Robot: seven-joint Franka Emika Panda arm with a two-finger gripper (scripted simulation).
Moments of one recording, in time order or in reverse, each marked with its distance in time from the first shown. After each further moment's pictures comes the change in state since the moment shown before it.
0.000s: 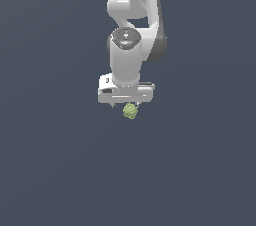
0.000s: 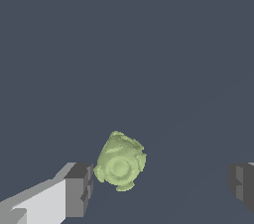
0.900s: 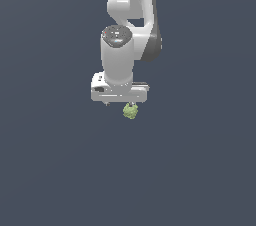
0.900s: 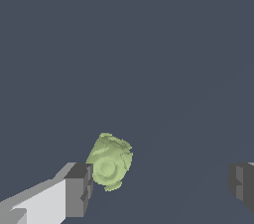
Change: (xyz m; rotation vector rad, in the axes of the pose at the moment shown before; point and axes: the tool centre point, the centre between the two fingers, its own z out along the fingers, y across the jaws) arm 0.001 0.023 -0.006 -0.006 -0.003 0.070
